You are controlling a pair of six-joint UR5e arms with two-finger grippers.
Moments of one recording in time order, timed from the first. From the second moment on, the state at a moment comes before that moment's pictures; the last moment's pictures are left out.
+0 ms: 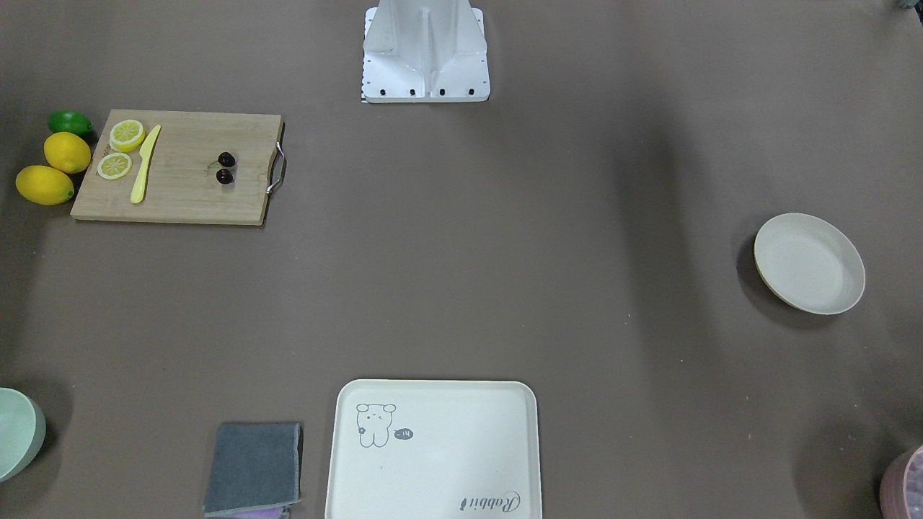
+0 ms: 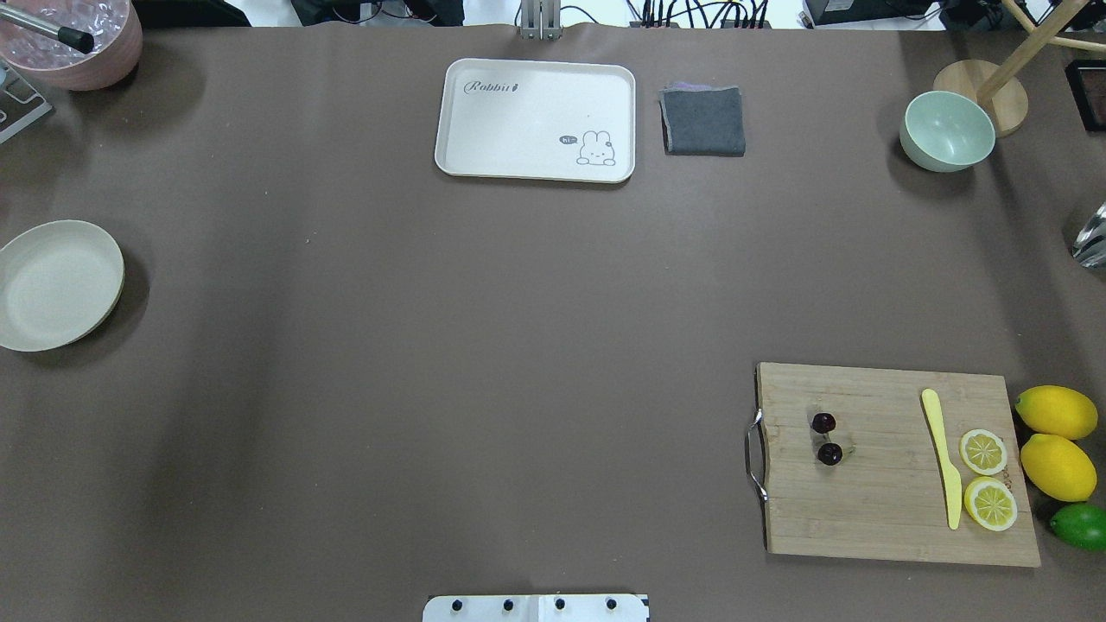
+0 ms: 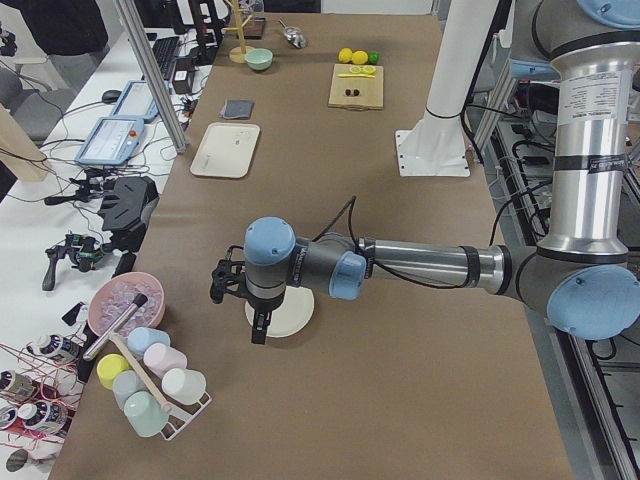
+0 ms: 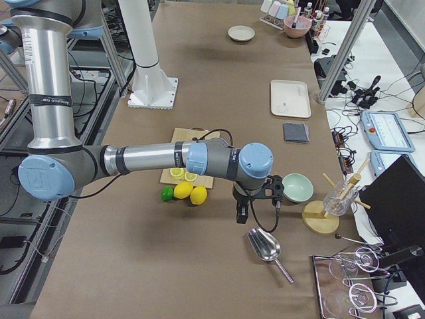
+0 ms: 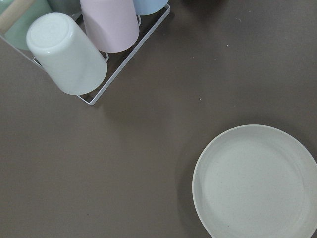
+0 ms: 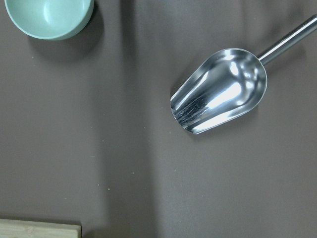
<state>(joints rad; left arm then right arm) -1.58 -1.52 -1.67 -1.76 -2.34 -0.13 1.63 -1.54 1.68 -1.81 2.42 -0.07</state>
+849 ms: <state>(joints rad) -1.58 -1.52 -1.67 -1.77 -2.31 -0.13 1.63 -1.54 1.68 -1.81 2.41 -0.07</state>
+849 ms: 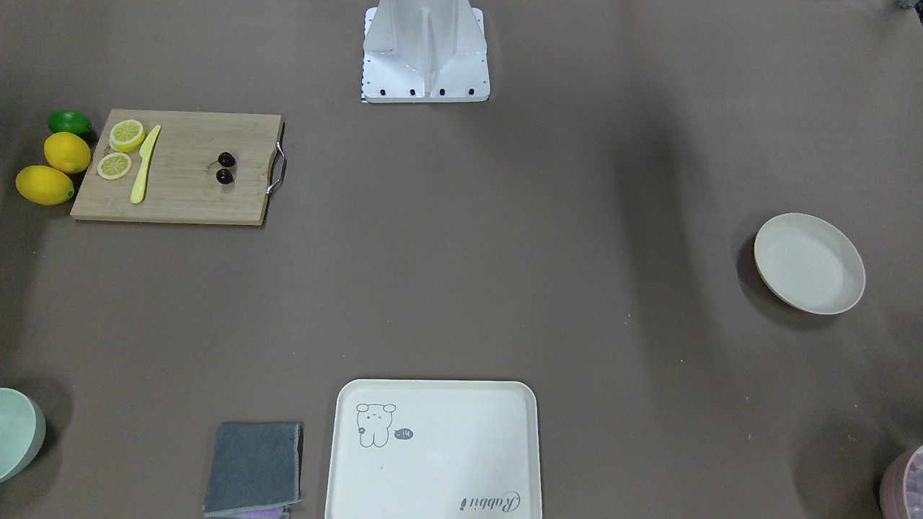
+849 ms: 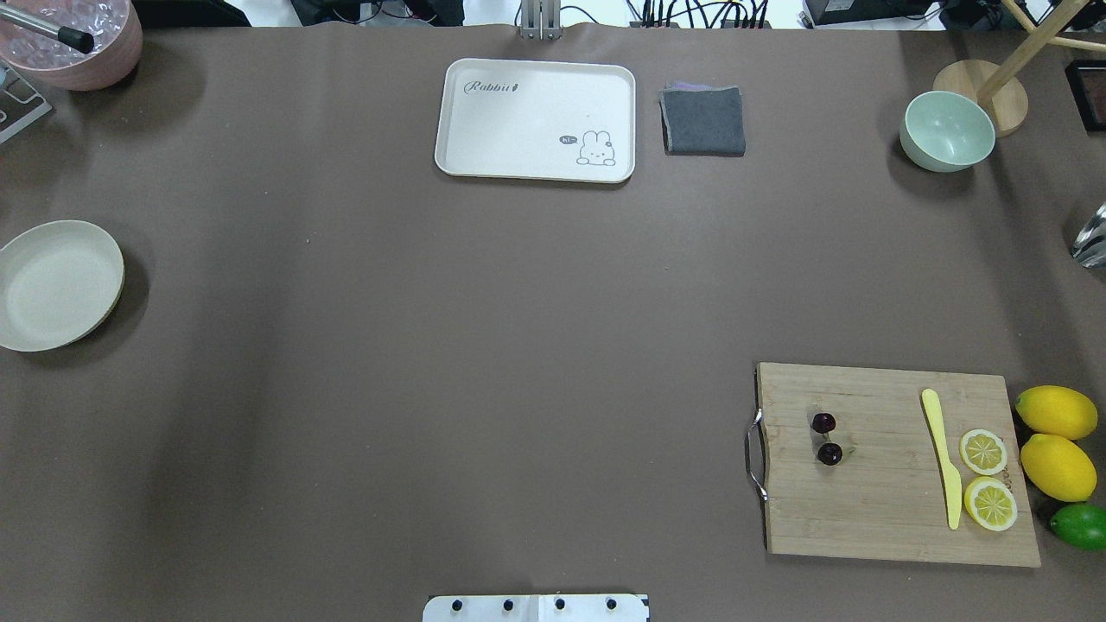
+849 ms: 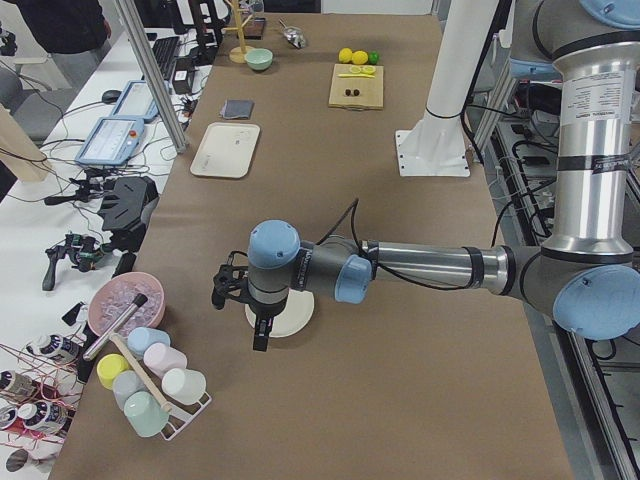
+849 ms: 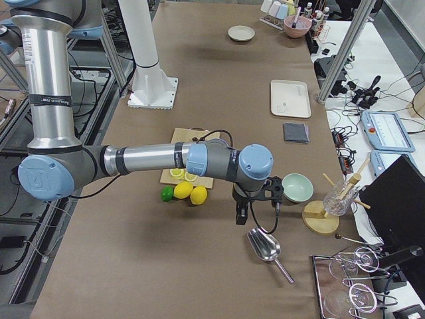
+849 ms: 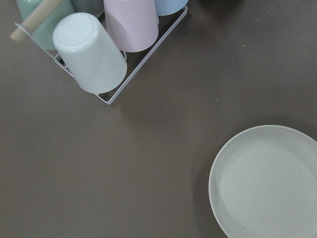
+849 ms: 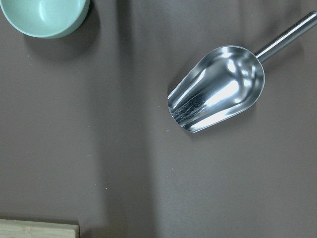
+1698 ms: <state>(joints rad) -1.58 -1.51 -1.66 -1.77 -2.31 -0.13 1.63 -1.54 1.68 -1.81 2.41 -0.07</state>
